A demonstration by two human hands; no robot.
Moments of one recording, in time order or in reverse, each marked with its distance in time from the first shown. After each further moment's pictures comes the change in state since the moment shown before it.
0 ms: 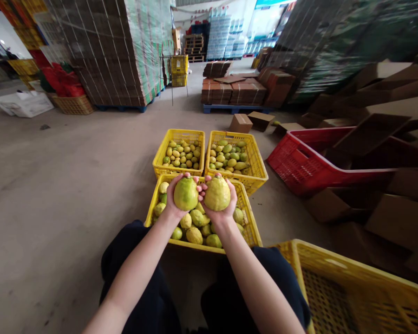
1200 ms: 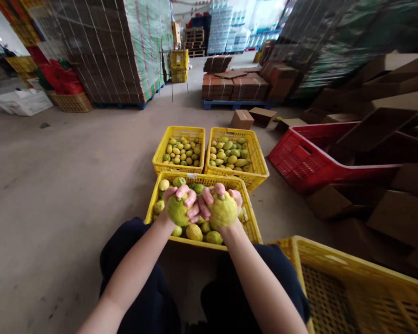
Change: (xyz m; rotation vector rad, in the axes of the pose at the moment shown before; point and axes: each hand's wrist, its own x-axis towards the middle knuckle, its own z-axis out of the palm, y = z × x) left_hand -0.006 -0.007 -0.035 0.141 0.012 -0.106; right_hand -0.012 -0.004 0.000 -0.092 -0.512 0.140
